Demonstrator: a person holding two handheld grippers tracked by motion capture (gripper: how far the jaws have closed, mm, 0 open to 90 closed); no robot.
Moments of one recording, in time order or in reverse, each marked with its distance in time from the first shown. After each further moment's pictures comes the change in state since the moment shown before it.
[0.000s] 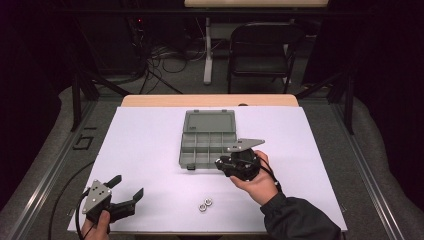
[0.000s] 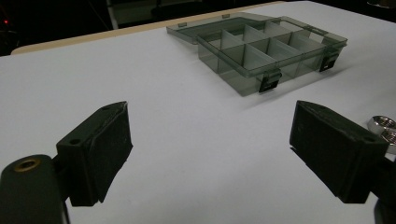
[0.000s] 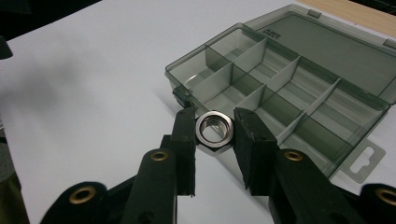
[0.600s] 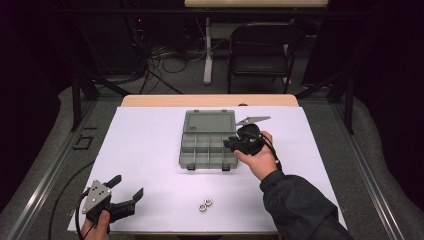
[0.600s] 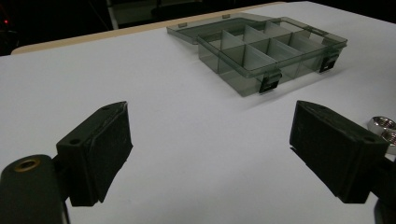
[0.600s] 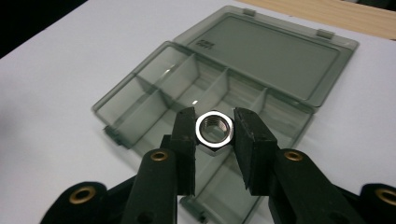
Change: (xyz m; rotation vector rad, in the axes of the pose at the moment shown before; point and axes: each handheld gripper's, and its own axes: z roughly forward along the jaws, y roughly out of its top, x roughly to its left) left arm 0.000 0.000 0.000 -0.006 0.000 -0.003; right arm -0.059 0.026 0.018 0.023 -0.091 0.175
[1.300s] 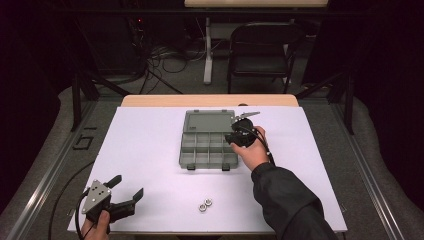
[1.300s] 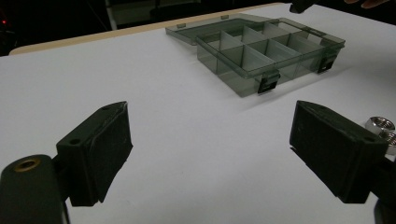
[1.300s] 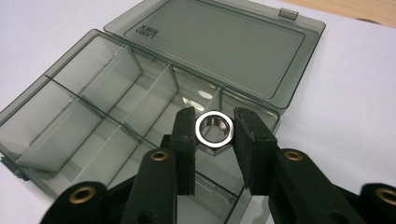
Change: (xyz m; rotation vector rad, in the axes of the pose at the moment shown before) left arm 0.000 0.000 0.000 -0.003 -0.006 -0.001; right arm -0.024 0.004 0.050 0.062 -0.154 0.033
